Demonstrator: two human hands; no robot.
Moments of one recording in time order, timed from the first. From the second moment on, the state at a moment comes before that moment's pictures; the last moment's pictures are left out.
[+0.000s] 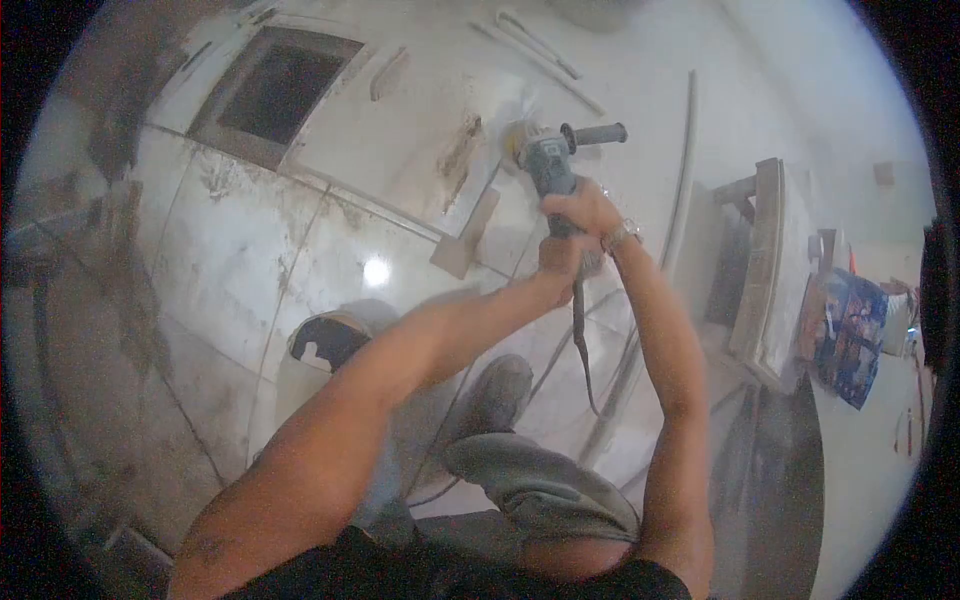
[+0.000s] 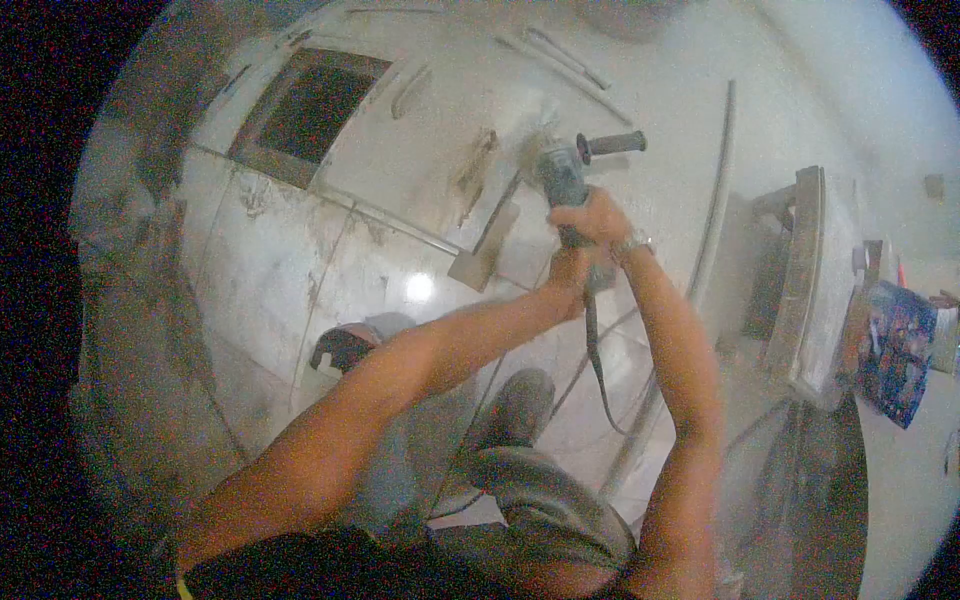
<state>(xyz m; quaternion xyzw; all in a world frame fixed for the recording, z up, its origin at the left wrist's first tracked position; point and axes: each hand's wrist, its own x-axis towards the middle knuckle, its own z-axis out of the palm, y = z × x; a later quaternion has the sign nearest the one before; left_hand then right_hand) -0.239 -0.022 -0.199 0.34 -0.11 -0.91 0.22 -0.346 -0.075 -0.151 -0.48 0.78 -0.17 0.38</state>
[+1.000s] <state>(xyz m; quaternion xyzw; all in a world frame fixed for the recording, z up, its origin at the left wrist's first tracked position) -0.165 0.046 -0.166 0.38 -0.28 -0.87 0.17 -0.278 0.014 -0.115 -0.37 0.73 -0.32 0.48</state>
